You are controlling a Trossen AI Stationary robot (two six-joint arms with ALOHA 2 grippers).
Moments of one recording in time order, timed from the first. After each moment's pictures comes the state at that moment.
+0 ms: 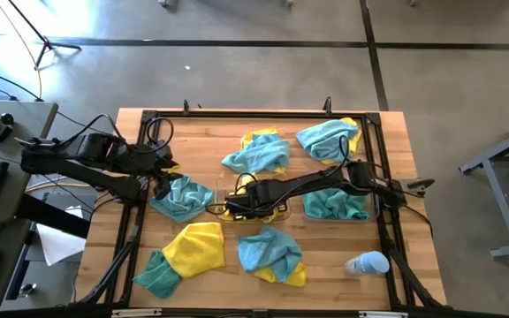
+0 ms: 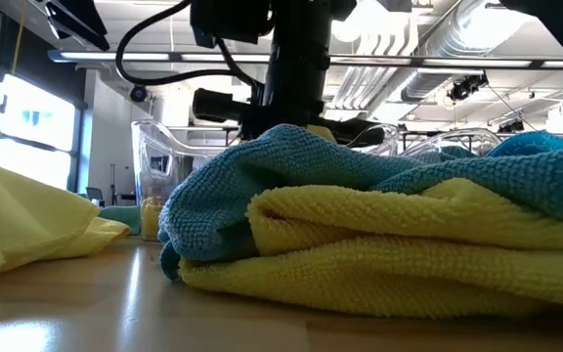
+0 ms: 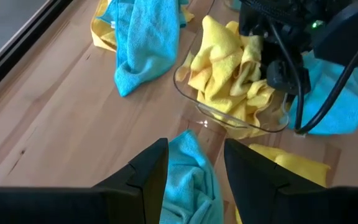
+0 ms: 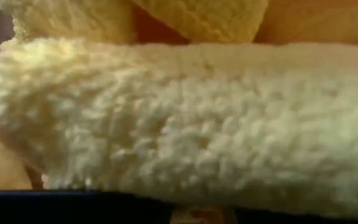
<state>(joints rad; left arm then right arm) -0.12 0.83 1.06 -1.13 -0.29 -0.46 0.15 2.29 1.93 -1.06 0.07 1.49</state>
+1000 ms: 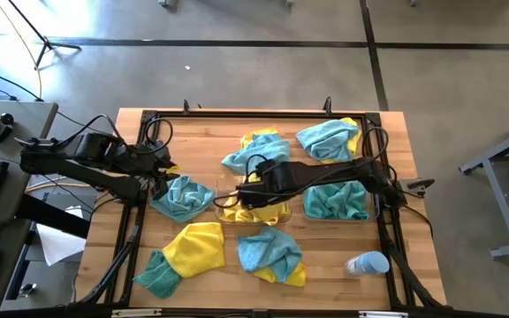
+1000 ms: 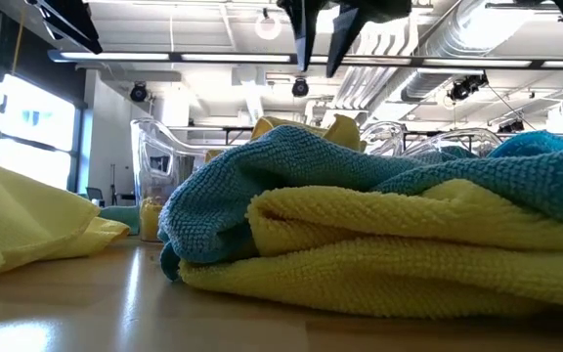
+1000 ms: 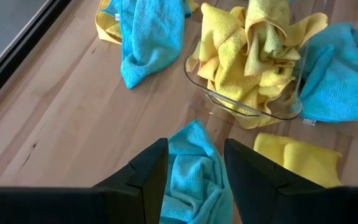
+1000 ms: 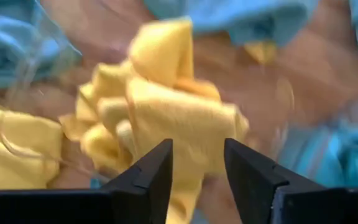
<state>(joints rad) -0.12 0.81 1.06 -1.17 -0.29 -0.44 0.18 2.17 2.30 -1.57 0.33 1.33</state>
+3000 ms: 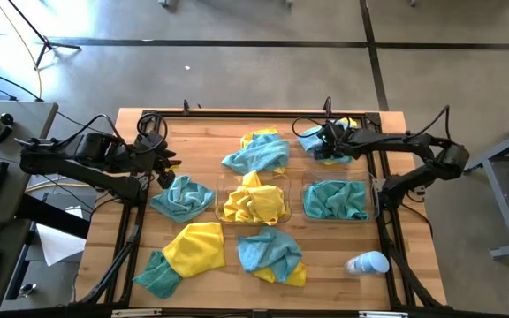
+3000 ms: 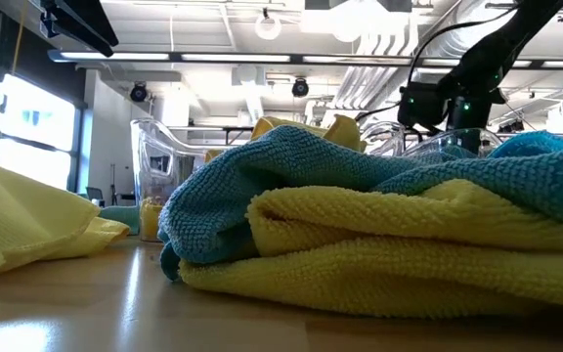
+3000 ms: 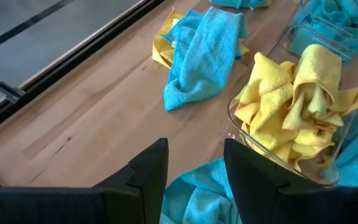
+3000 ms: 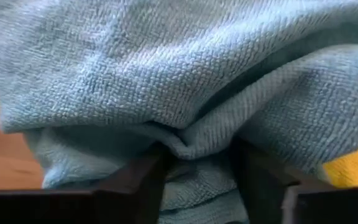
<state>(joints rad) -0.12 0.82 1.06 -1.15 -0.51 -0.65 -0.62 1.42 0.65 -0.48 0.32 0.69</state>
